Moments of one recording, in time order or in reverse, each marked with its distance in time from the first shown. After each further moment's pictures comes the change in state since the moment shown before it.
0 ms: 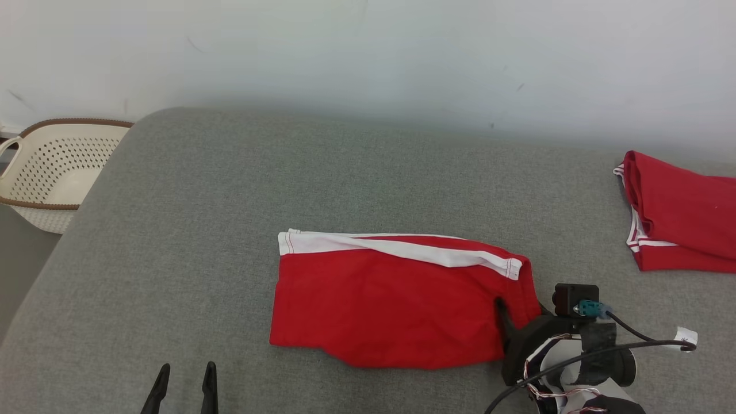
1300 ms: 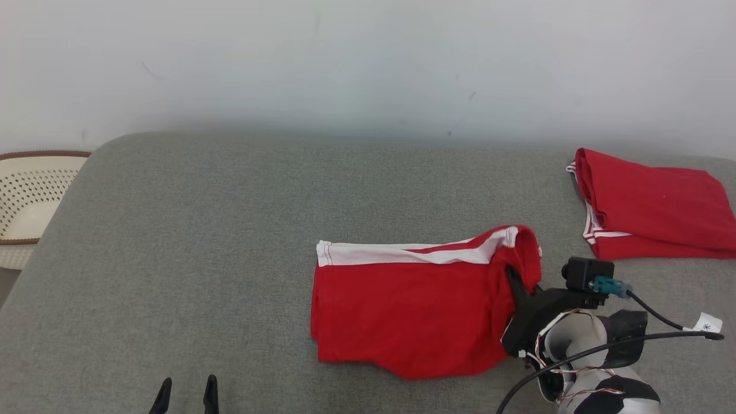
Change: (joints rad) left arm 0.019 -0.016 0.015 0.027 -0.004 -0.008 0.000; right arm -0.018 -0.071 0.208 -0.068 0.312 0.000 -0.023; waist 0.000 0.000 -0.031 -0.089
